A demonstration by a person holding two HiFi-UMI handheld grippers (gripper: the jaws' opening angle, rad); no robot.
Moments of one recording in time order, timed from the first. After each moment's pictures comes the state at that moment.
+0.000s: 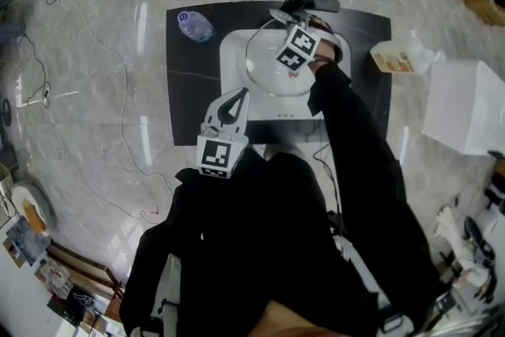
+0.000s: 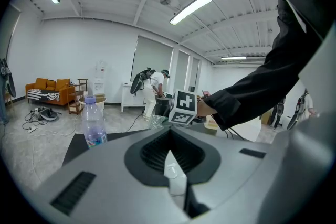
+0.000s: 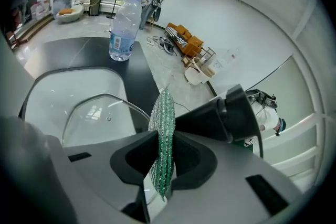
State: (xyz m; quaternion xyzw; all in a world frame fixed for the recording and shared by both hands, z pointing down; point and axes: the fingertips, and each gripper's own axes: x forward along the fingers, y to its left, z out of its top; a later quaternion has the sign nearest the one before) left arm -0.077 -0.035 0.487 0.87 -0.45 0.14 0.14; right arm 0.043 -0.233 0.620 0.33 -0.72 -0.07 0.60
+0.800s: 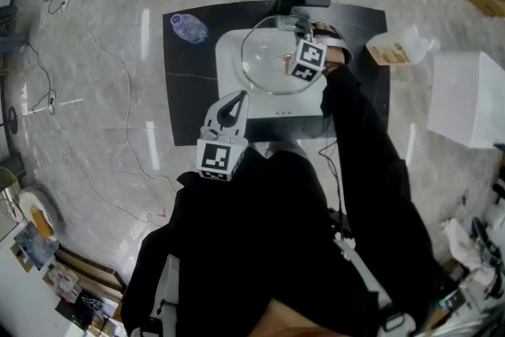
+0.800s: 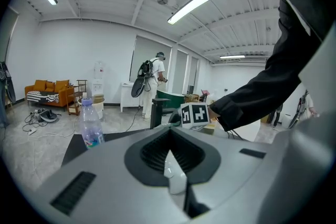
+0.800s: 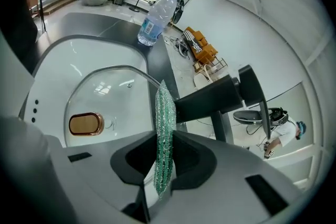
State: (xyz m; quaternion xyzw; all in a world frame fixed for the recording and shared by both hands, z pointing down) left arm -0.063 -0.022 0.476 0.87 -0.45 0.14 0.14; right arm 0.091 -0.201 0.637 0.26 -0.71 -0.17 0.63
